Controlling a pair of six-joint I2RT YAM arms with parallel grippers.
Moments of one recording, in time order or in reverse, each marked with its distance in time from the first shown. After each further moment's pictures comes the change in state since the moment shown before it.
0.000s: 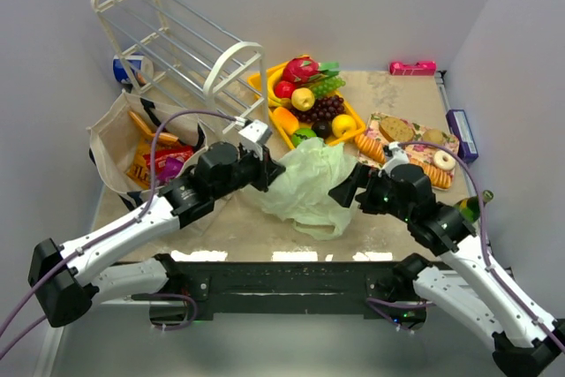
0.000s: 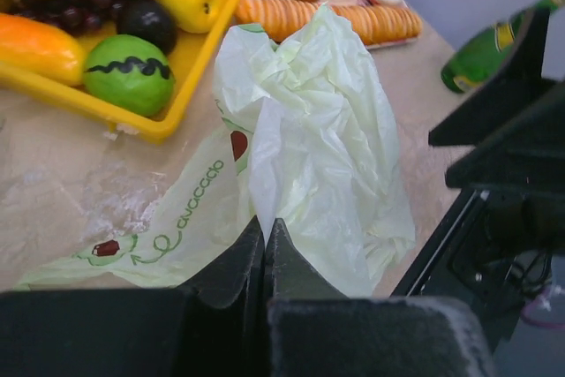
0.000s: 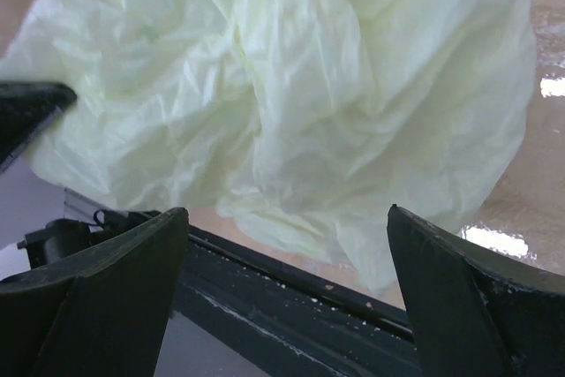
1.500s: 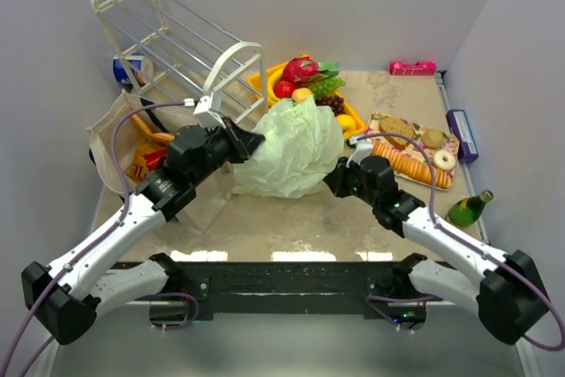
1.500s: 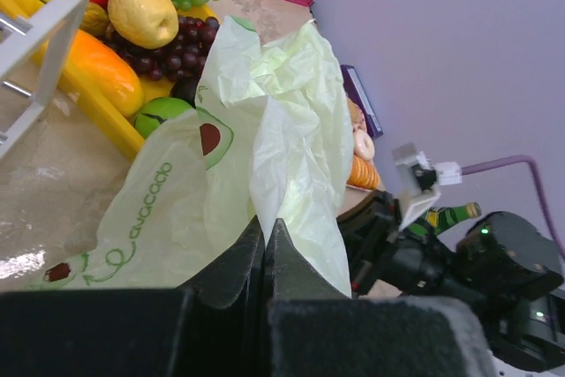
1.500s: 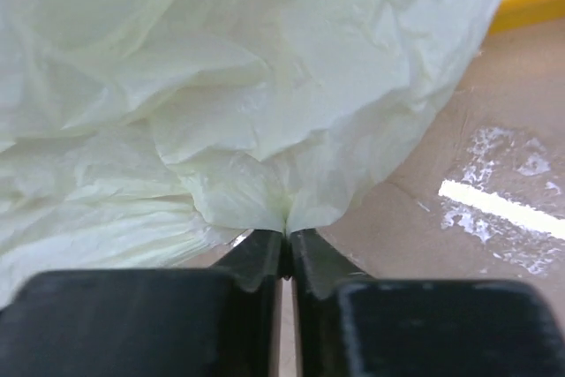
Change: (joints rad) left arm 0.204 -0.069 0.080 -0.023 -0.075 -0.424; right arm -0.003 0.390 -0.224 0.712 0.003 -0.367
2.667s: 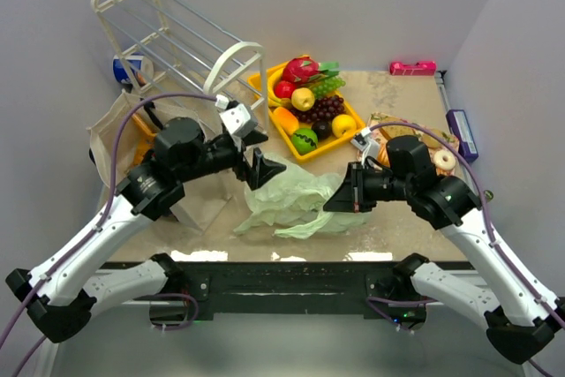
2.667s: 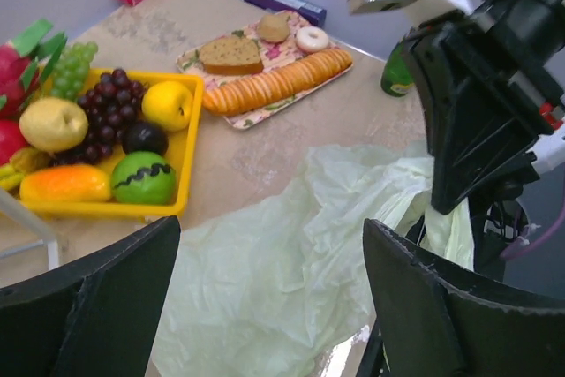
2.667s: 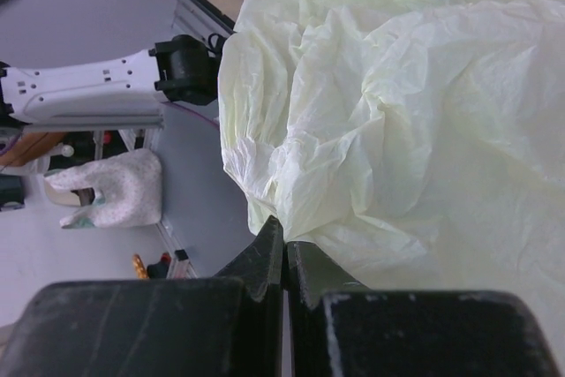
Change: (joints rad) left arm -0.071 0.003 0.254 -0.241 0.390 0.680; right arm 0.000 -0.167 0.554 -0.924 -0.550 0.226
